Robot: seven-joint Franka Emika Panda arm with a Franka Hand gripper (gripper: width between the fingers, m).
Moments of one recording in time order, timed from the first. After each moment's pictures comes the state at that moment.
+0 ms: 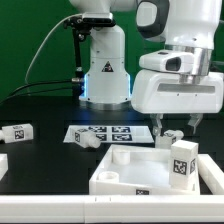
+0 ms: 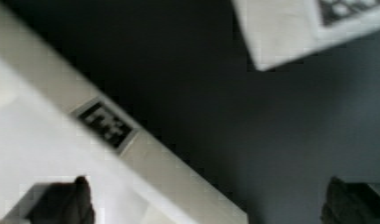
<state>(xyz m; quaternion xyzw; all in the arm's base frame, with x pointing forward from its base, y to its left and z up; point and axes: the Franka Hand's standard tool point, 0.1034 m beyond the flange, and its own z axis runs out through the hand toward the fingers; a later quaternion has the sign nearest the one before) 0.474 0.112 0.050 0.98 0.19 0.03 0.06</state>
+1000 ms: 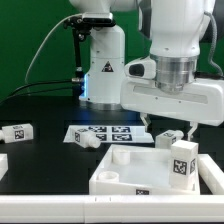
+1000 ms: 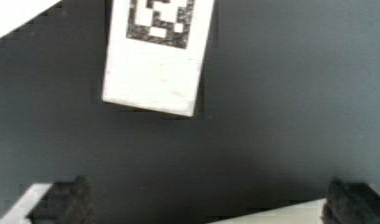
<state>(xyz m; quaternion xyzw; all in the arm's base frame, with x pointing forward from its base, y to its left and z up) 0.459 0.096 0.042 0.97 -0.25 -0.06 0.00</state>
